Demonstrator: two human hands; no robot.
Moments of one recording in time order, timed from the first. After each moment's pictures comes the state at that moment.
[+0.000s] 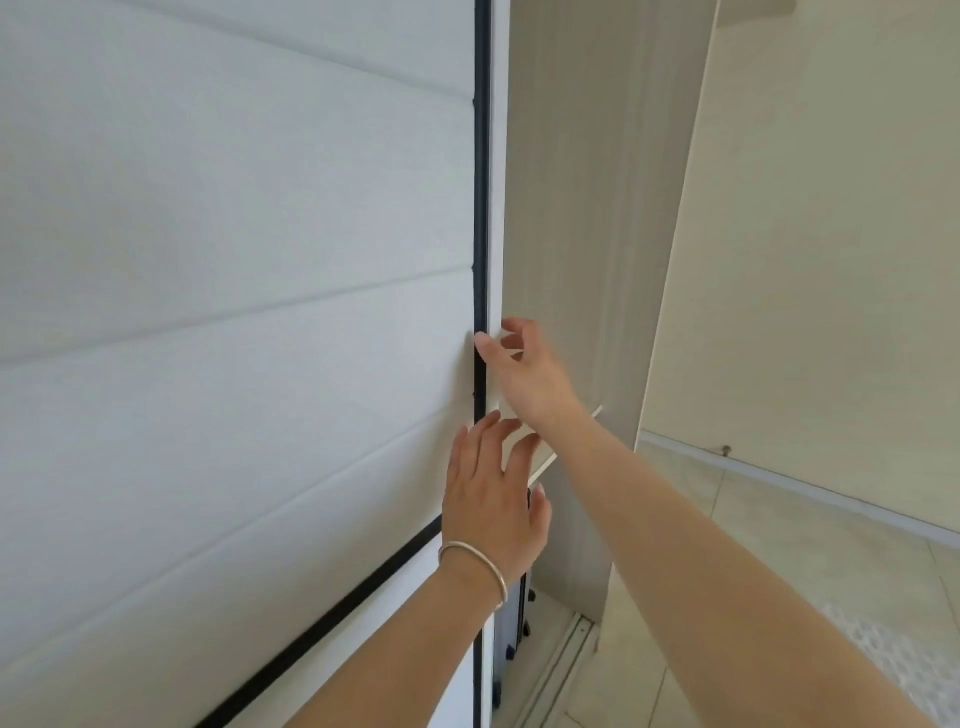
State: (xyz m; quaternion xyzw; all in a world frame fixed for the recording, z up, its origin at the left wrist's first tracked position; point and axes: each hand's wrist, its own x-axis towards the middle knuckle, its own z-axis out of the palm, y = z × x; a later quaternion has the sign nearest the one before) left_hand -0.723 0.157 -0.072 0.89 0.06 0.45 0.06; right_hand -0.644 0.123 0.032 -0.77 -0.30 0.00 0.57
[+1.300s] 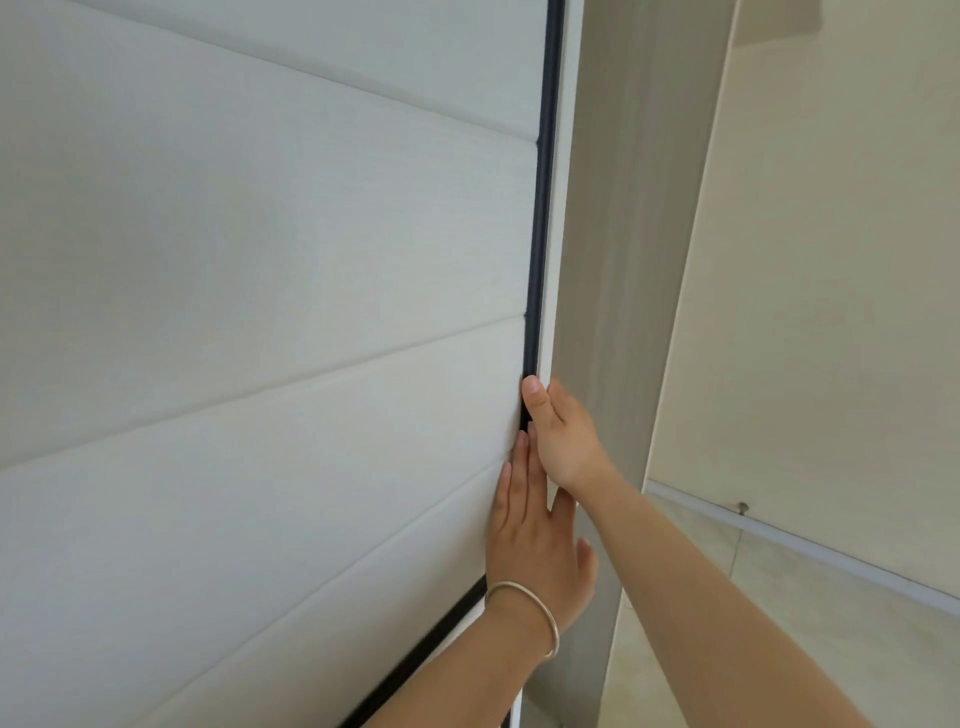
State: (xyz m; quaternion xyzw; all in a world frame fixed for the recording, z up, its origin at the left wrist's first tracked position) left_hand -0.466 0.149 -0.085 0.91 0.15 0.39 -0.03; right_hand -0.409 0.122 0.017 -0.71 -0.37 -0.03 0.60
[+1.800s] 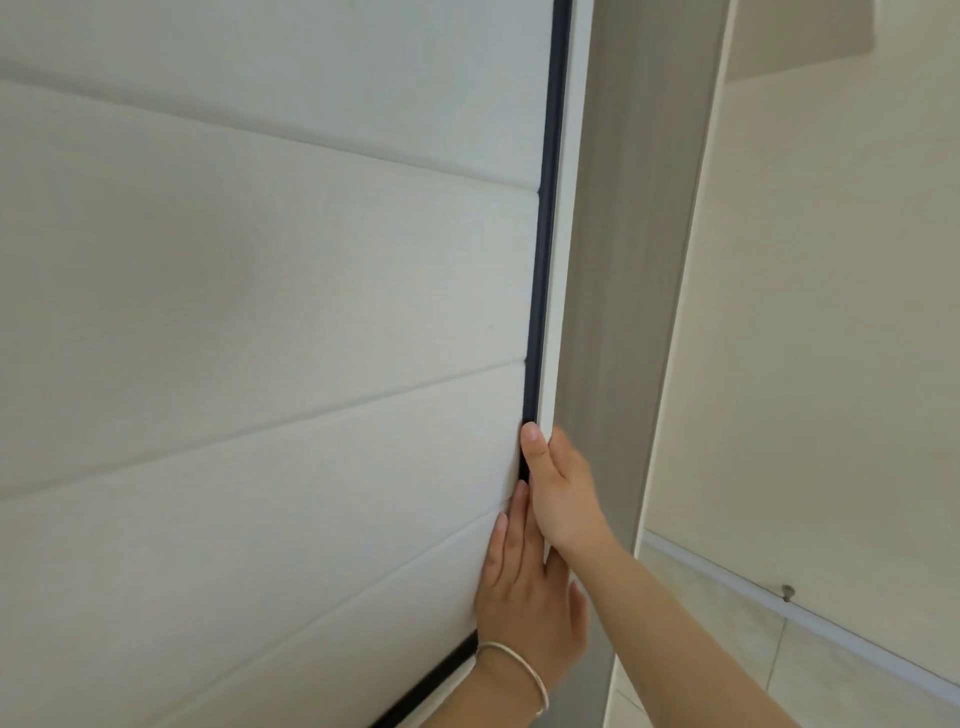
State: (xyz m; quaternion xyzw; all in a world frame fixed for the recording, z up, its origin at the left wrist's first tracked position) left_hand -0.286 0.133 -0.091 0.89 0.18 0.42 -0.09; right_hand -0.231 0.109 0.007 -0.66 -0.38 0.00 0.65
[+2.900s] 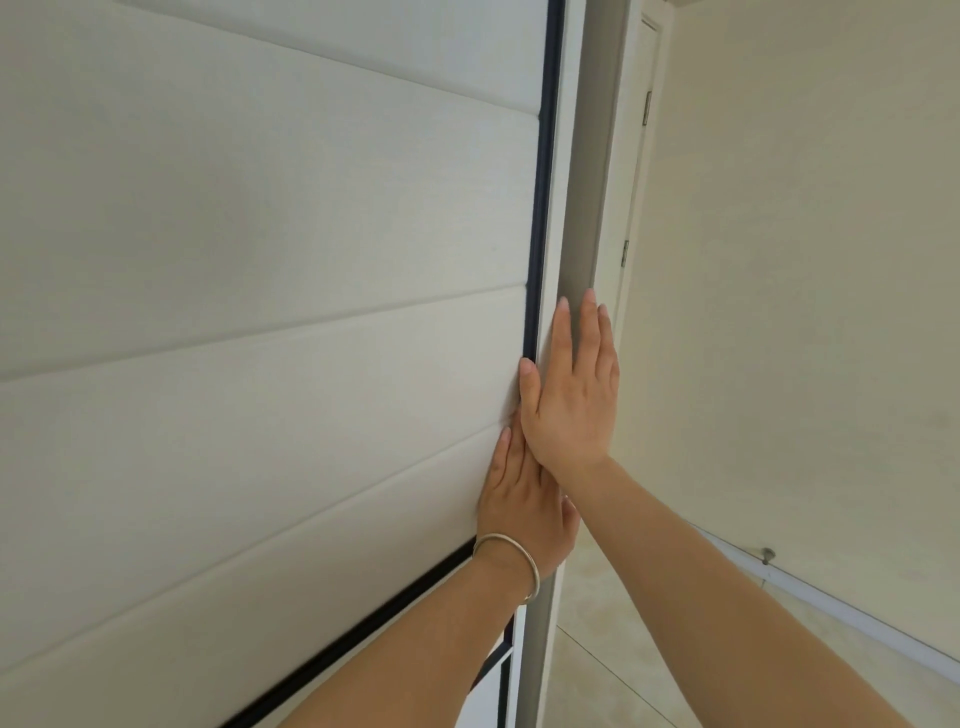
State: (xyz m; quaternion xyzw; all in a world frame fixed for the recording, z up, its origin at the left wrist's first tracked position) left_hand -0.114 0.109 -0.082 0.92 0.17 0.34 -0.11; right_hand -0.058 0.080 0.004 -0.79 -0.33 -0.39 0.33
